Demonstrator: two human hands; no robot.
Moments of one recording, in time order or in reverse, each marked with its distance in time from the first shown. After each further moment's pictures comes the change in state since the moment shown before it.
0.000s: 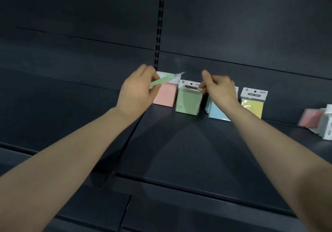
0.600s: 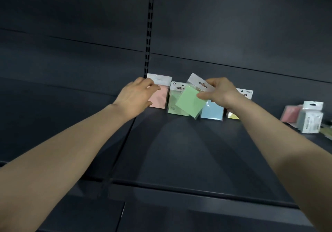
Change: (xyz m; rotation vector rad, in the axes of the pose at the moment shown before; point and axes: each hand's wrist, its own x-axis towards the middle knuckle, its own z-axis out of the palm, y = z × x) left_hand 0.007 -0.032 0.029 0.264 -0.432 0.229; right_hand -0.004 -0.004 -0.036 -0.092 -0.240 0.186
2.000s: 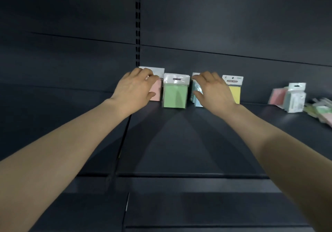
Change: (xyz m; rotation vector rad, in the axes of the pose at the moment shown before) left_hand 0.000 0.013 -0.017 0.013 0.032 0.005; right_hand -0.019 0.030 0.032 -0.804 0.334 -0.497
